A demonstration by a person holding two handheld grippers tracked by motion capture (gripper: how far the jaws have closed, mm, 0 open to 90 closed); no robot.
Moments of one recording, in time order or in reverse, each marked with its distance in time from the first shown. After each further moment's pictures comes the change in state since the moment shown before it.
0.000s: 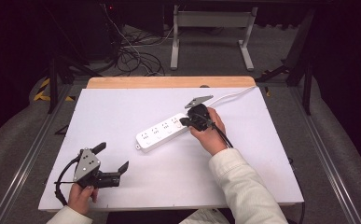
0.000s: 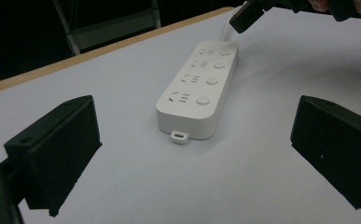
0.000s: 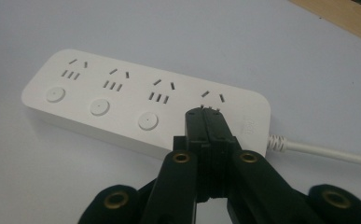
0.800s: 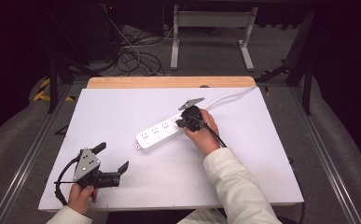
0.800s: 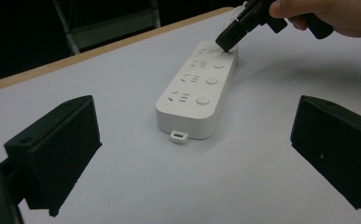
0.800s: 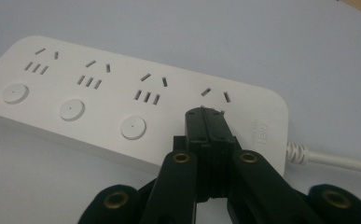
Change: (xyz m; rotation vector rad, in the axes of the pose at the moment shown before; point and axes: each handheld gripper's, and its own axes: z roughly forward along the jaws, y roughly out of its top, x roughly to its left) left arm 0.001 0.000 0.000 0.001 0.000 0.002; right arm 0.001 -0.002 0.031 0.033 -0.017 0.003
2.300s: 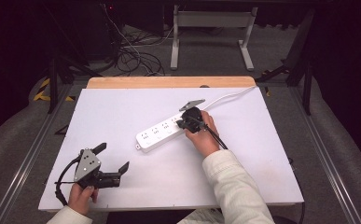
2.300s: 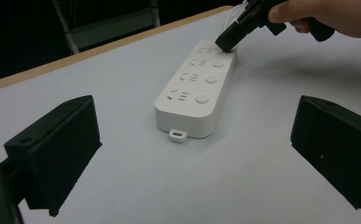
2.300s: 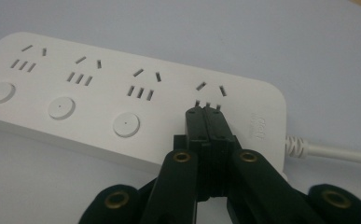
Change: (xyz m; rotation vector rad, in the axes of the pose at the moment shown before) left arm -0.002 0.000 0.000 0.004 -0.002 0.002; right arm 0.000 -0.006 0.002 -0.002 -0.020 0.025
